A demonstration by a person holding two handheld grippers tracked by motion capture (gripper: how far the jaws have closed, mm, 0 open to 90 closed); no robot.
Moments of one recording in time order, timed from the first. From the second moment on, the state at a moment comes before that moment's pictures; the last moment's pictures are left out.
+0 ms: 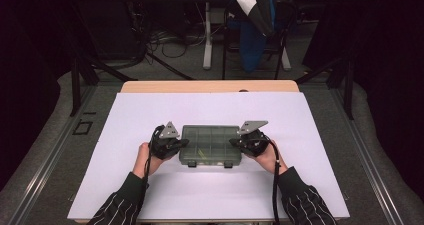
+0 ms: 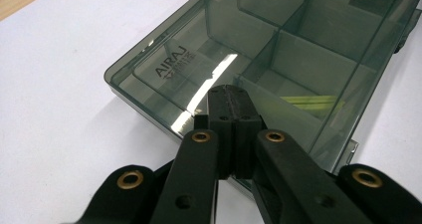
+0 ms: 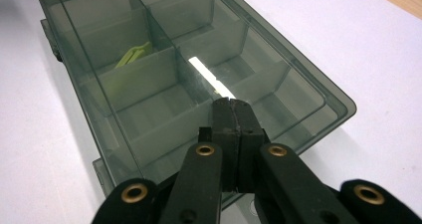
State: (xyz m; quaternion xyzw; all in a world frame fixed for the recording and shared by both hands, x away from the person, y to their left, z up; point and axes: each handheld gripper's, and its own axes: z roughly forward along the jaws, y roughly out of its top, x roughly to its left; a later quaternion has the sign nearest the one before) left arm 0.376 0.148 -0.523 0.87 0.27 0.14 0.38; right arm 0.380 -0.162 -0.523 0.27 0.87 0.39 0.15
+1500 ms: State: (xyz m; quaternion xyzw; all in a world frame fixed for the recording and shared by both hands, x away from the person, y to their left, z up) left arm 0.320 0.184 -0.517 0.84 0.31 0.20 0.39; right arm 0.334 -0.201 -0.523 0.31 0.85 0.40 0.16
